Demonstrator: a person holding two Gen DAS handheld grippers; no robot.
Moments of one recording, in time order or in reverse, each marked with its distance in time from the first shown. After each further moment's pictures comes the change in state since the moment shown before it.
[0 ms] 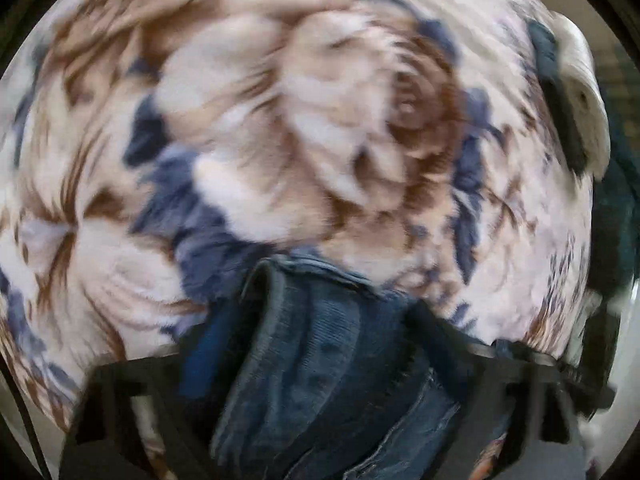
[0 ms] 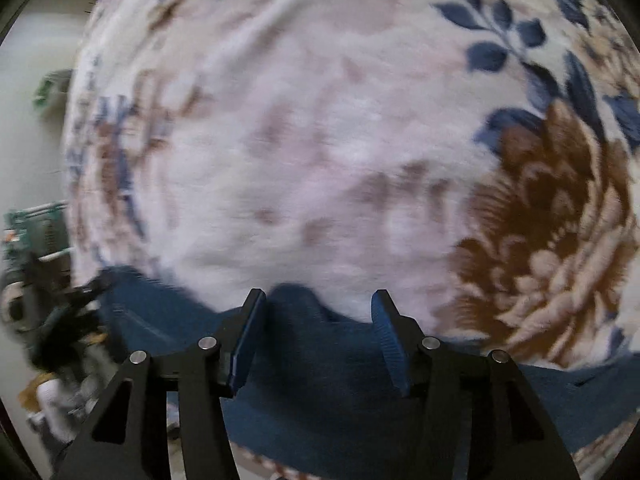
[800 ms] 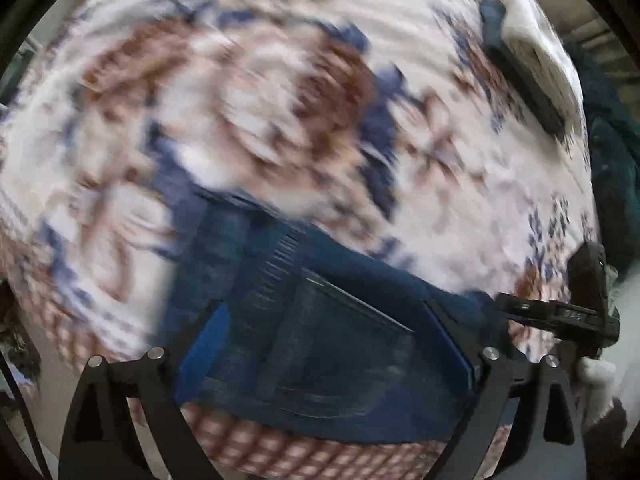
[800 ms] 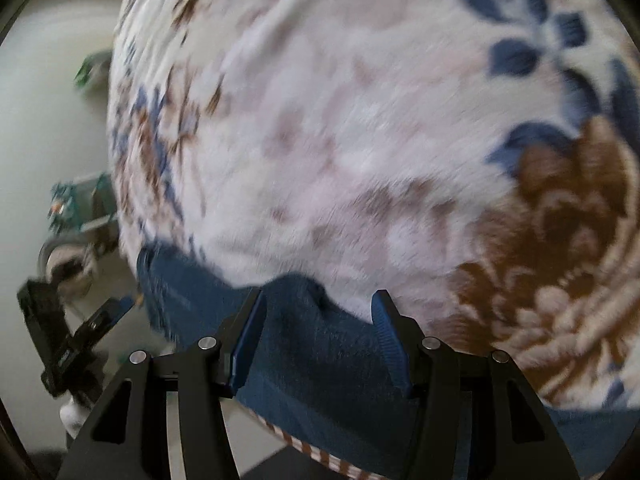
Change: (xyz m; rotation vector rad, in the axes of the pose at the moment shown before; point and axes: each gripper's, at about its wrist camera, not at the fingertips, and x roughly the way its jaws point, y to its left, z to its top) left arm -0.044 -0.074 -0.050 0.019 0.008 0.098; right arm -0.001 -0.031 0.022 -0.111 0.150 0.259
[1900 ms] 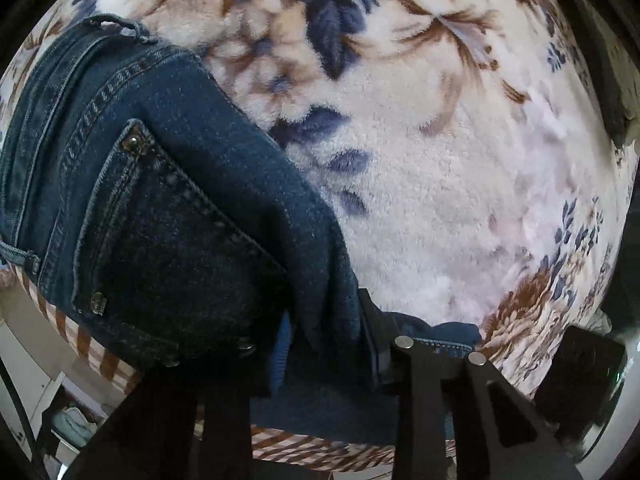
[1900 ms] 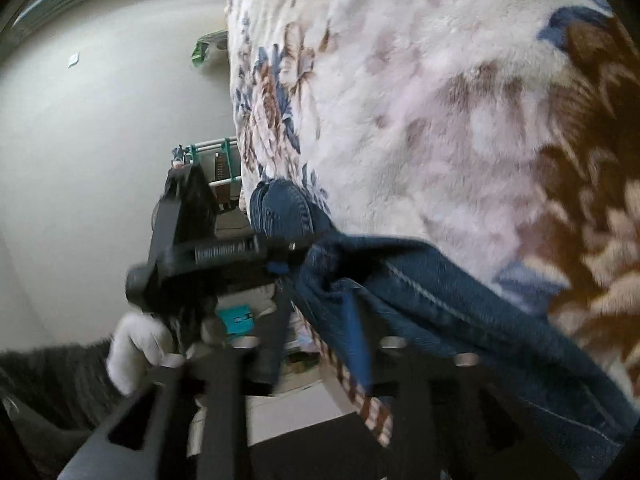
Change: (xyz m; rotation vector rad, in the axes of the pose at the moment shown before) left arm 0.077 -0.069 -0.029 -0.296 0.237 0.029; right arm 0.017 0.000 -0.037 -0.079 0.051 0.483
